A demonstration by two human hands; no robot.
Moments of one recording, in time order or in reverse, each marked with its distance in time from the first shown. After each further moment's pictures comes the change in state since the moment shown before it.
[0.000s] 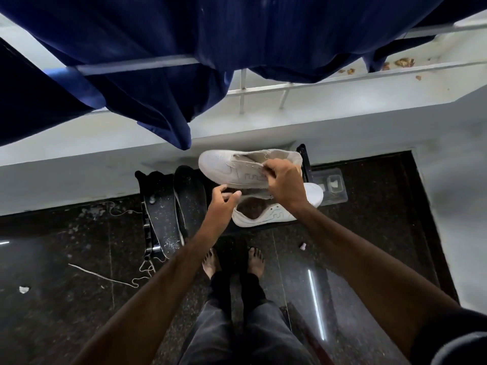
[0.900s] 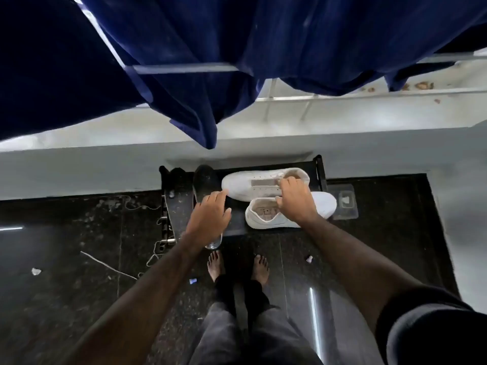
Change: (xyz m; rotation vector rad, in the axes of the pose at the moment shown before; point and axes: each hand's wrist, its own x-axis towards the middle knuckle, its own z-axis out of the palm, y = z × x) left_hand -0.026 -0.024 -0.063 0.993 0.122 0.374; right_hand -0.023 0.011 0.024 -0.511 -0.272 -0.094
